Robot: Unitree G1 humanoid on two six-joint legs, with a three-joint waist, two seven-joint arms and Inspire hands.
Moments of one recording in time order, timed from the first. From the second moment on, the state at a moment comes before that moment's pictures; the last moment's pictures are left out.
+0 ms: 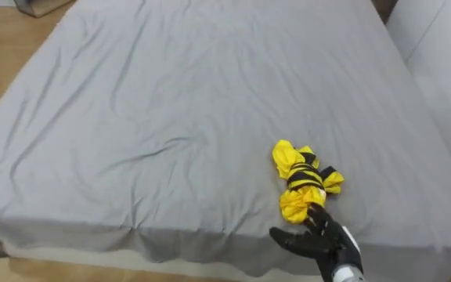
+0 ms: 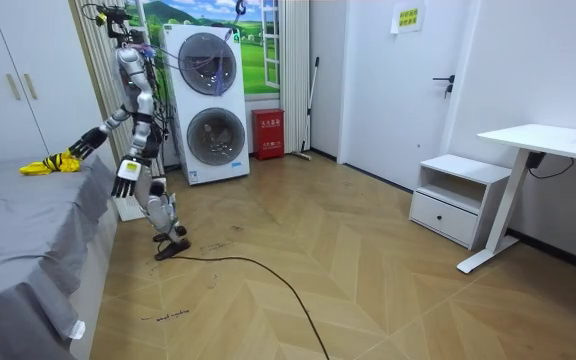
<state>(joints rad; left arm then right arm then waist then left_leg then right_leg) 0.19 0.14 -0.05 0.99 -0.15 -0.17 0.05 0.07 -0.18 0.05 0.65 0.40 -0.16 0.04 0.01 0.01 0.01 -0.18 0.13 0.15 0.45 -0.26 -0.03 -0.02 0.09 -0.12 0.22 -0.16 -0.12</state>
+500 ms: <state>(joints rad) 0.16 0.14 -0.07 1.06 -0.16 -0.18 0.05 0.02 -0.18 0.06 0.67 0.35 -0.19 -0.06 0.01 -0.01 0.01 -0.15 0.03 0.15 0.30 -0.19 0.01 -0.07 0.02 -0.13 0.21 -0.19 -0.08</state>
